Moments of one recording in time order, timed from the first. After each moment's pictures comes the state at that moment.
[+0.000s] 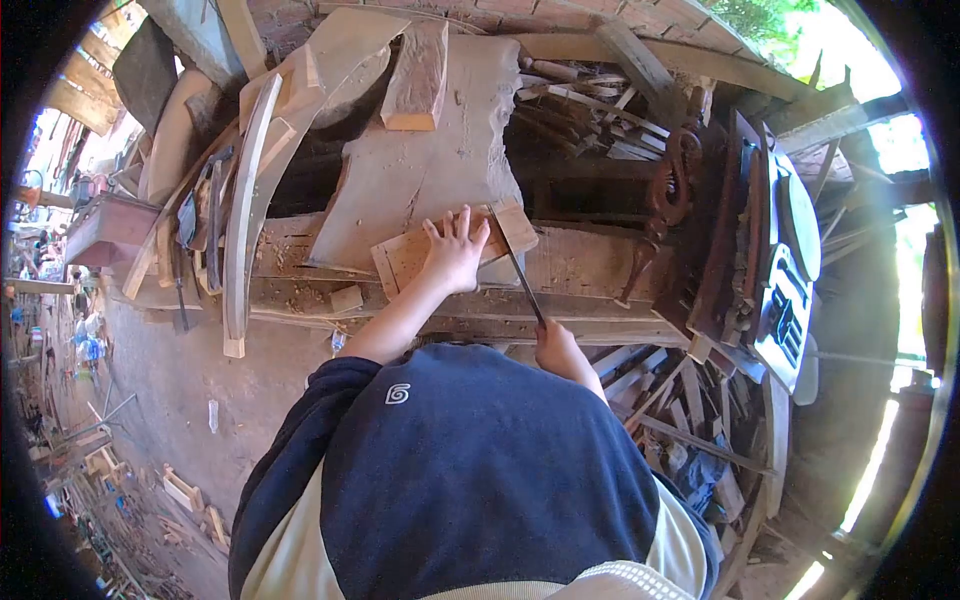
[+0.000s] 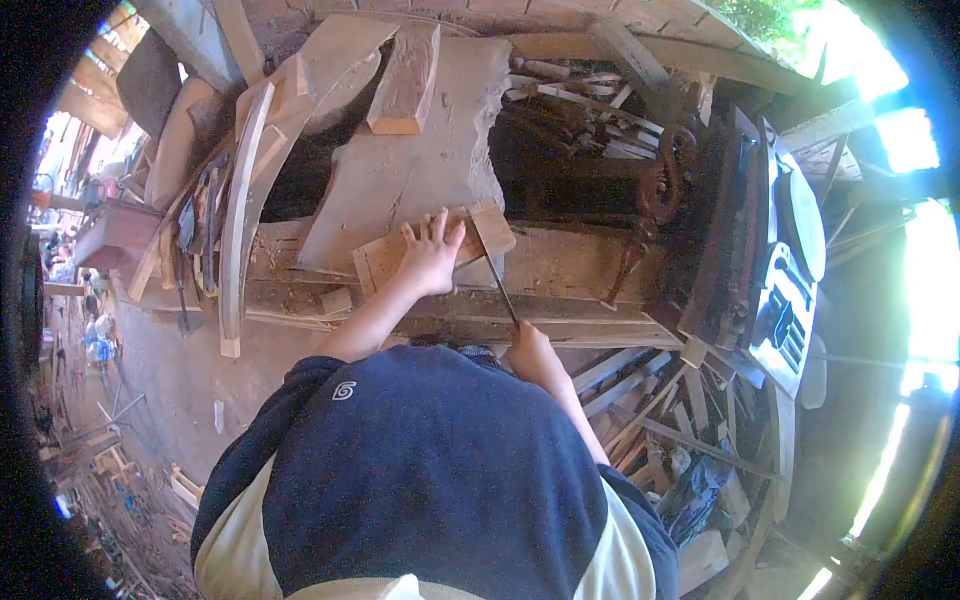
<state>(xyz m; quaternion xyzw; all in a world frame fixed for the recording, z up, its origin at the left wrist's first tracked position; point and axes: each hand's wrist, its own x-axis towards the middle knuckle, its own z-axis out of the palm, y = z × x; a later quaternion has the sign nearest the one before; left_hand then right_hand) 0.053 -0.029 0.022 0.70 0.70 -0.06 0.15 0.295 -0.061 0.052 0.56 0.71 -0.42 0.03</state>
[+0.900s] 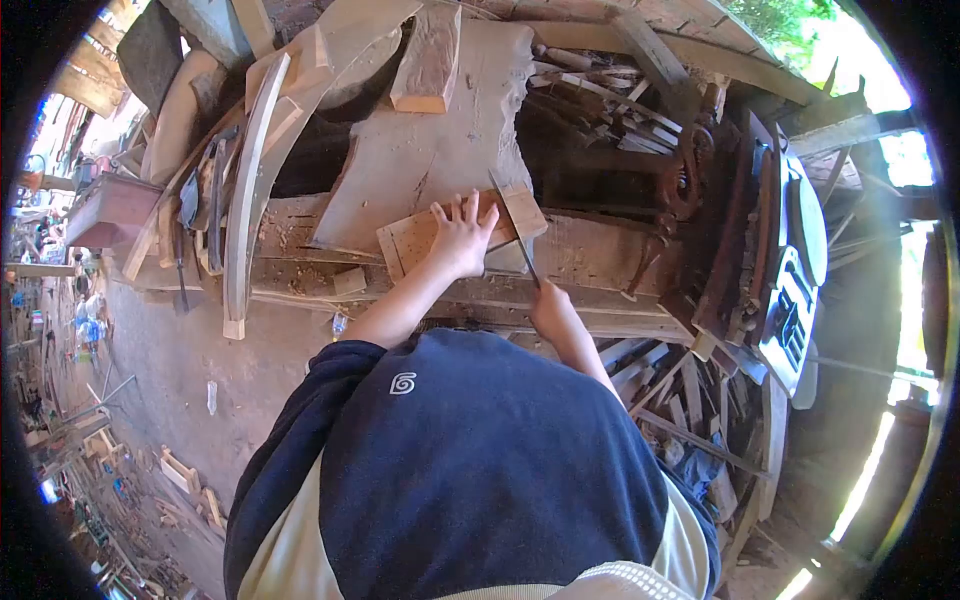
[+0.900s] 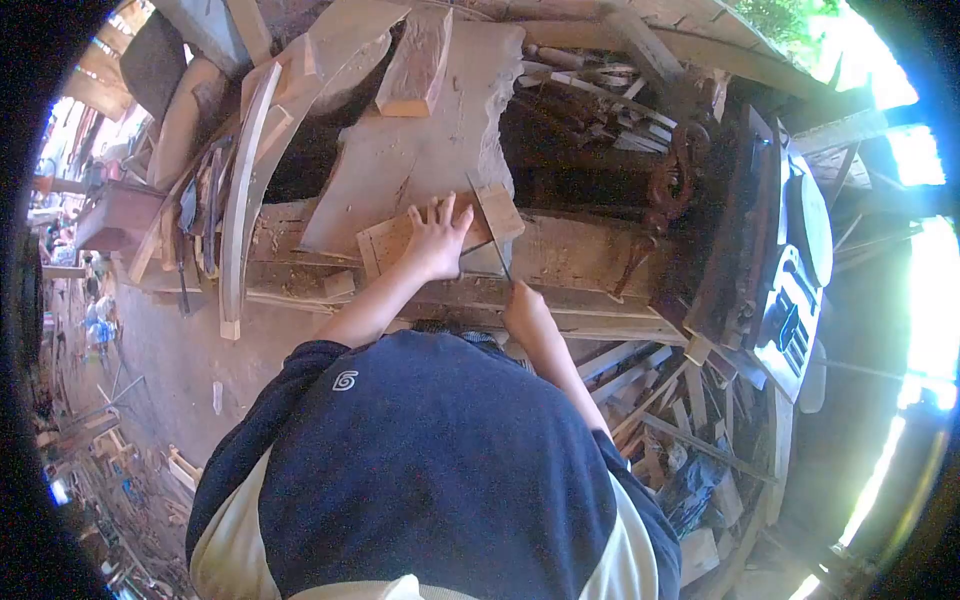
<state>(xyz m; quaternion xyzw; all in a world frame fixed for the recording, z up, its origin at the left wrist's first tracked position) 0.052 -0.029 0.009 0.70 0.71 -0.03 0.11 0.264 -0.032 0.034 0.56 0.74 -0.38 0.02</state>
